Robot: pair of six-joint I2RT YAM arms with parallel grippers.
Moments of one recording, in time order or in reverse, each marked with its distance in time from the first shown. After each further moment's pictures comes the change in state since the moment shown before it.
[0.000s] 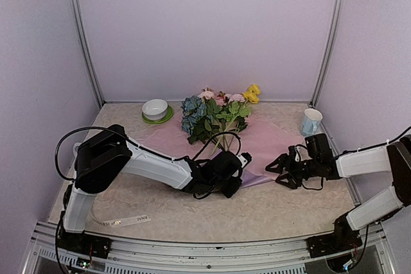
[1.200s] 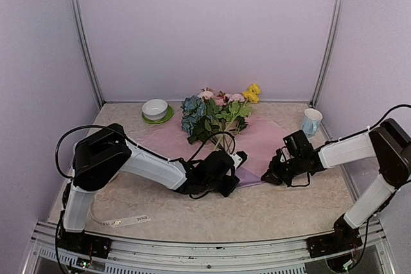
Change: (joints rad) left arm 0.032 -0.016 -0.098 0.161 0.066 -0.011; right arm 0.155 0.207 0.168 -0.127 0.196 0.071
